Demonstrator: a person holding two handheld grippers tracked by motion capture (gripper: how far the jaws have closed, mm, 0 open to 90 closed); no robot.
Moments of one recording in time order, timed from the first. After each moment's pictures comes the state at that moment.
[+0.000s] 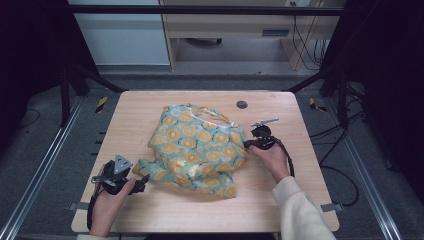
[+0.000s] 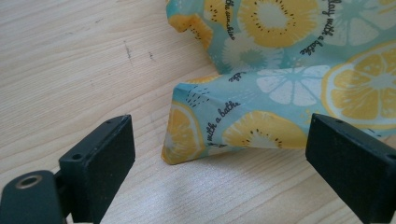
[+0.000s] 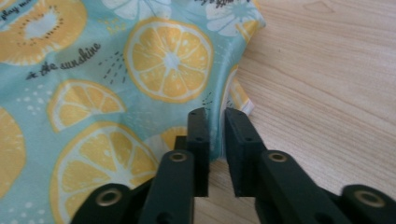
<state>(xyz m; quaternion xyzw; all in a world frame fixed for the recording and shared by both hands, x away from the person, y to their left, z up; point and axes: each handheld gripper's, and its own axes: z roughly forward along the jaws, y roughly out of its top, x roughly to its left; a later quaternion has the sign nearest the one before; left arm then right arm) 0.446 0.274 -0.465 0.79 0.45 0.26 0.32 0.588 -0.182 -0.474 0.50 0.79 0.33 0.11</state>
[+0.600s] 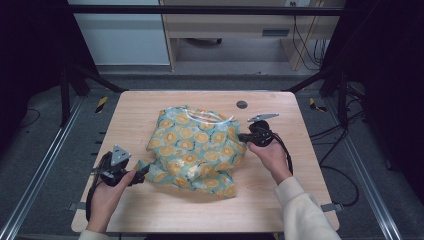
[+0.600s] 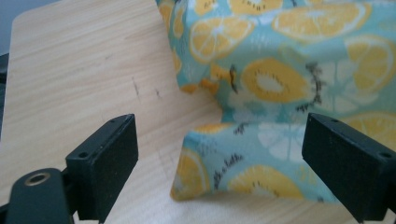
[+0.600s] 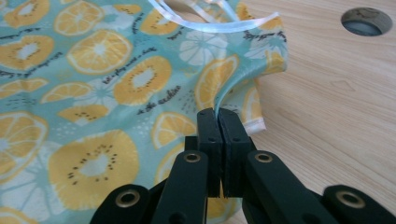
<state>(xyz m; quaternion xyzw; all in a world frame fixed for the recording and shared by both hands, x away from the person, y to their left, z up) 0.465 0.271 -0.434 0.79 0.44 0.27 0.35 0.572 -0.165 -0.431 0.44 0.80 0.39 0.12</state>
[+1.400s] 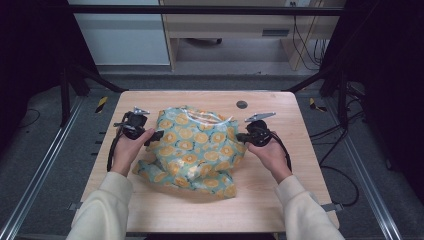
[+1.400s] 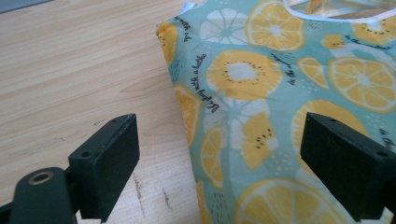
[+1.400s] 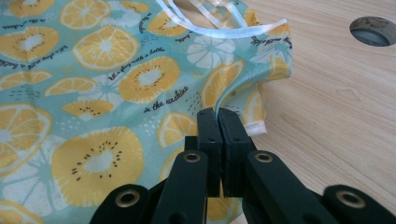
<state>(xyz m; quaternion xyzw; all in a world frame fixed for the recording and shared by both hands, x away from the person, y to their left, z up) 0.593 0.243 -0.420 0.78 0.49 0.20 0.32 0.574 -0.161 -0.430 0.42 0.81 0.39 0.13</state>
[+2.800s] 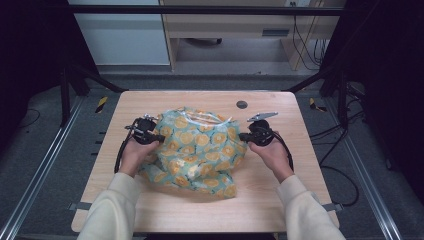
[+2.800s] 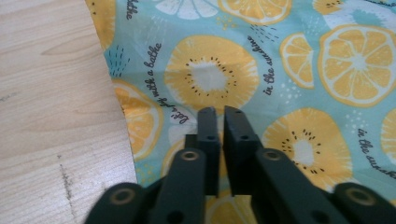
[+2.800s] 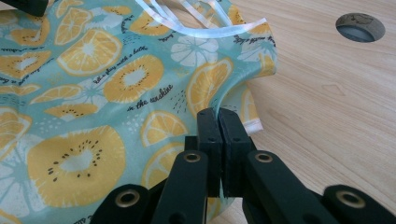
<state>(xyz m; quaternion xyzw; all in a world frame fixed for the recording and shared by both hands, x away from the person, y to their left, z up) 0.599 0.226 -0.450 0.81 0.49 0.12 0.31 0.577 -0.169 -0.431 0.42 0.81 0.38 0.14</state>
